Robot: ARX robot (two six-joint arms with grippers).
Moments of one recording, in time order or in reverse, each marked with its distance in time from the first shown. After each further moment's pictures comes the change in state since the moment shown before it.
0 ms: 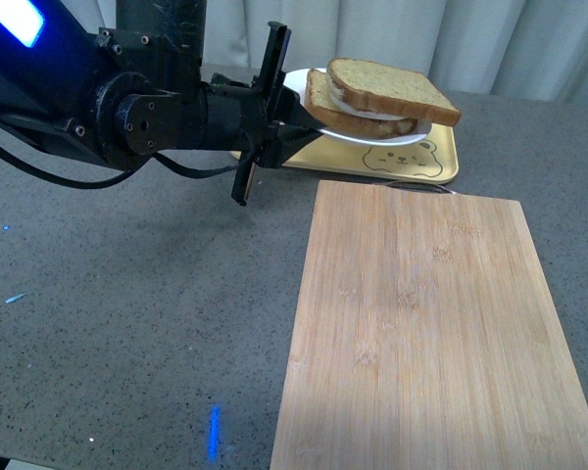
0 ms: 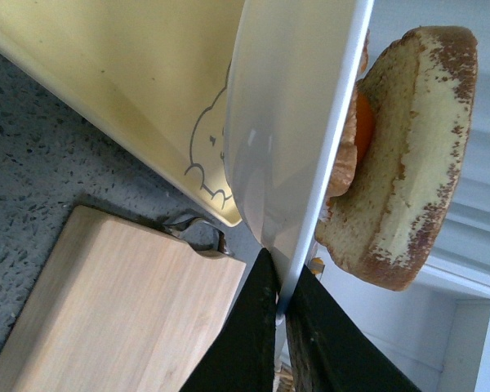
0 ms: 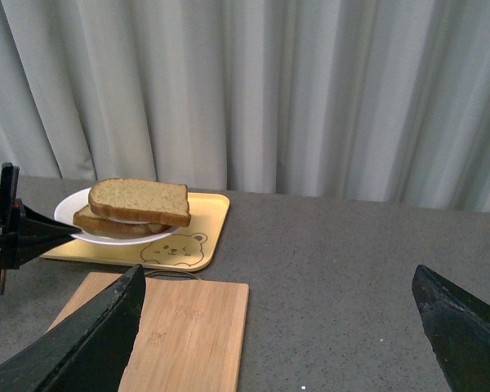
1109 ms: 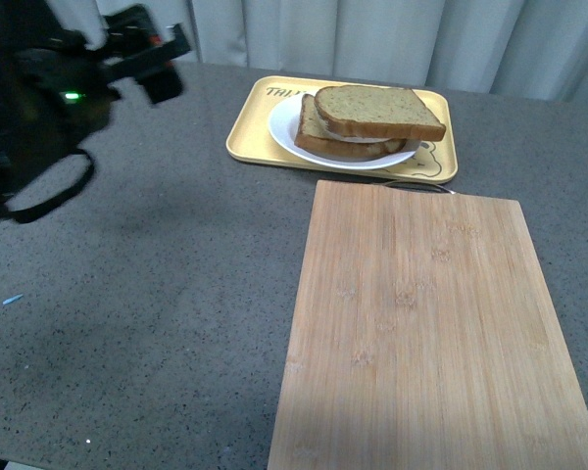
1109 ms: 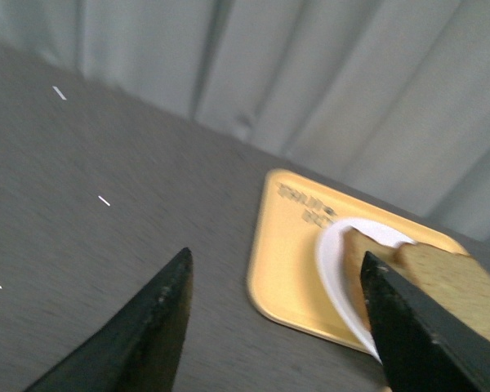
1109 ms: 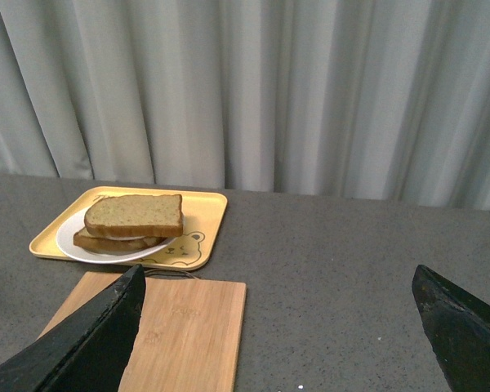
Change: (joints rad) left arm 0.047 -0.422 -0.717 0.642 -0.792 1.030; right arm 0.000 0.000 0.000 0.000 0.000 0.000
